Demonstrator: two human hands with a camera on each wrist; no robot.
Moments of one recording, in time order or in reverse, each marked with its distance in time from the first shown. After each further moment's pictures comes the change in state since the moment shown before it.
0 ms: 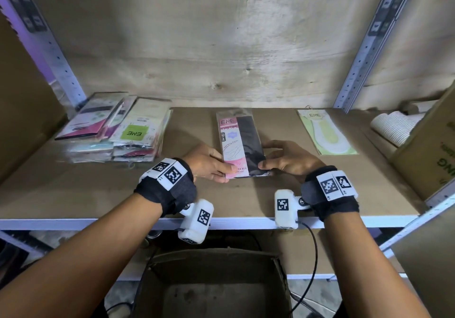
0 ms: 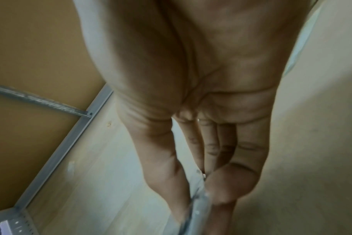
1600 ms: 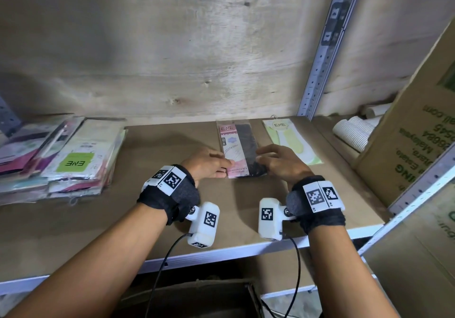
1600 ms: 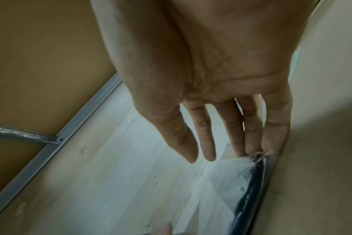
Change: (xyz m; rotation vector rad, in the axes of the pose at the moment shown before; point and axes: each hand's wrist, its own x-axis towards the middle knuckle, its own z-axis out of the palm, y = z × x) left_hand 0.083 0.034 0.066 -0.014 -0.004 0.110; right_hand 0.004 0.013 -0.059 -0.077 0.359 0.004
